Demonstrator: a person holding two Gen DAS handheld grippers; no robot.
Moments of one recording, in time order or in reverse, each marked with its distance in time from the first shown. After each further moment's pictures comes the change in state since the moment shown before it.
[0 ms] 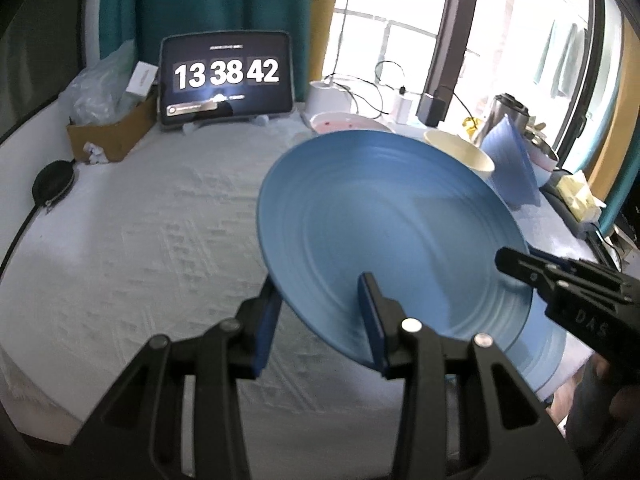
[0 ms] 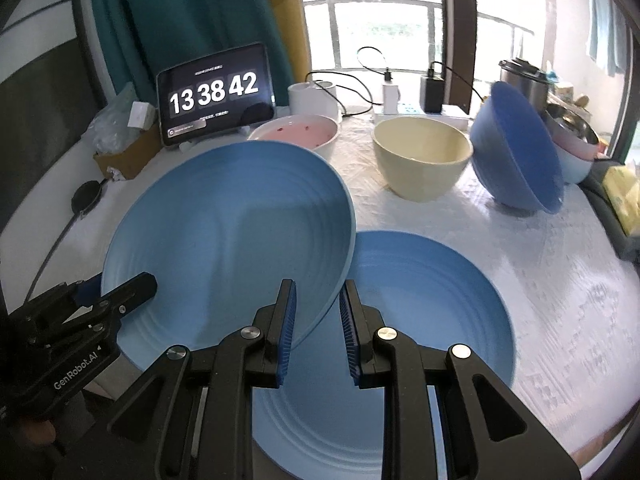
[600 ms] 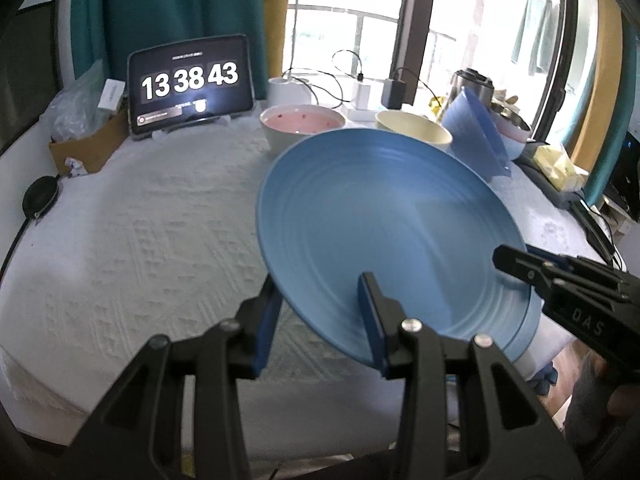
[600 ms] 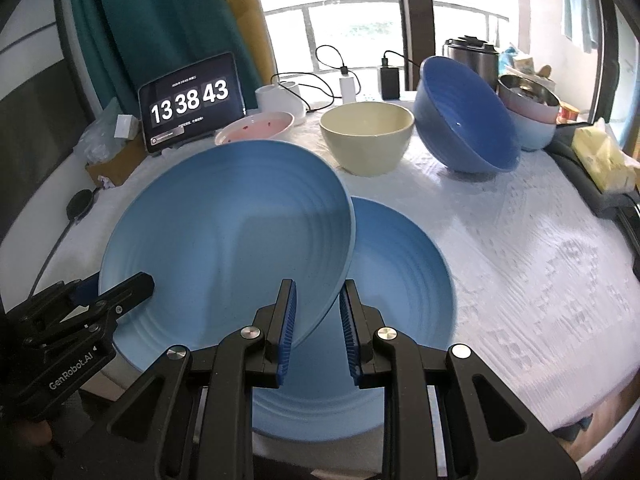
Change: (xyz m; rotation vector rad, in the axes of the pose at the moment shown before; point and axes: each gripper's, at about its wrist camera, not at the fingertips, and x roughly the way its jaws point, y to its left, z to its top) left arm -0.013 -0.049 -0.019 0.084 0.013 -0.027; right arm -0.031 -0.041 -0.035 0.073 -0.021 -0.022
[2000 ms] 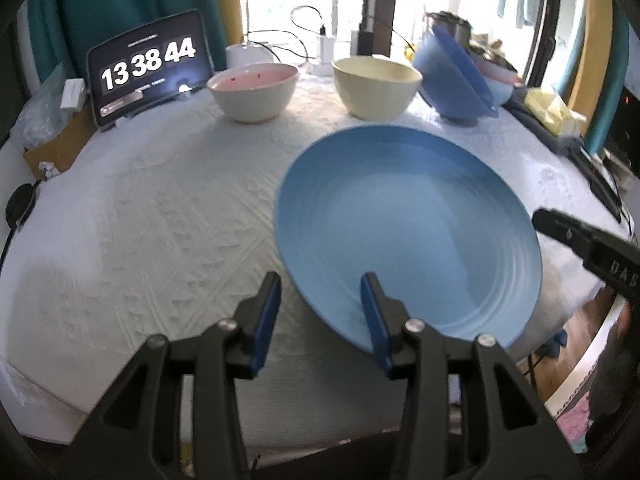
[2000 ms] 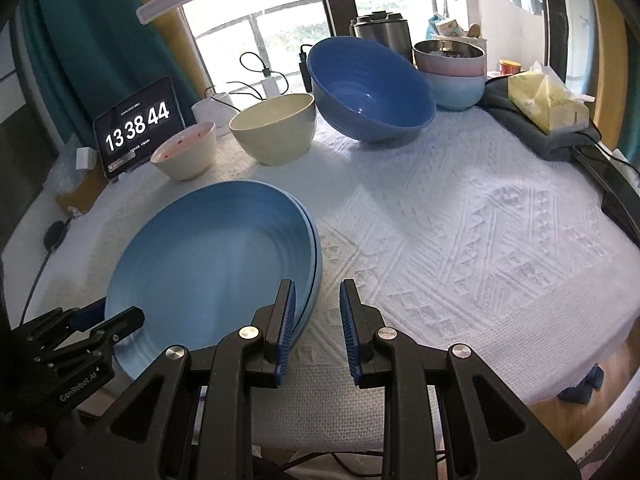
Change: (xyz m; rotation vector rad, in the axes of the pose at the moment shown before) left arm 0.027 -0.042 -0.013 0.084 0.119 0.008; right arm -0.014 -0.076 -0.028 0.152 -0.015 -0.066
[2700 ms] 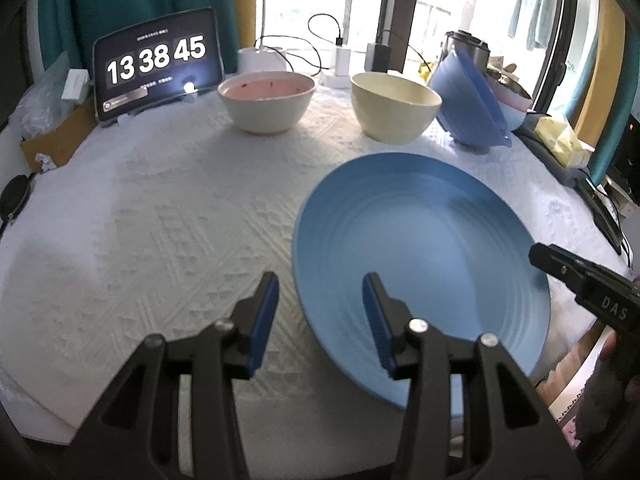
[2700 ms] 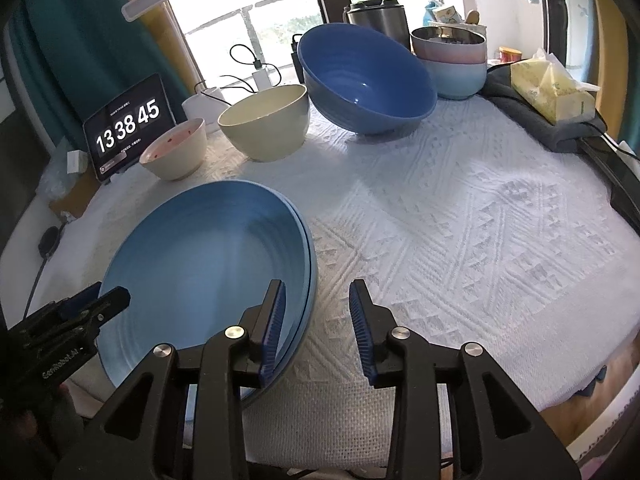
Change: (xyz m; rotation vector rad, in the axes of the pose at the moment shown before) left arm 0.015 0.014 0.018 -0.056 -0.015 -0.024; right arm 0.016 -0.004 0.009 0.024 0.033 0.000
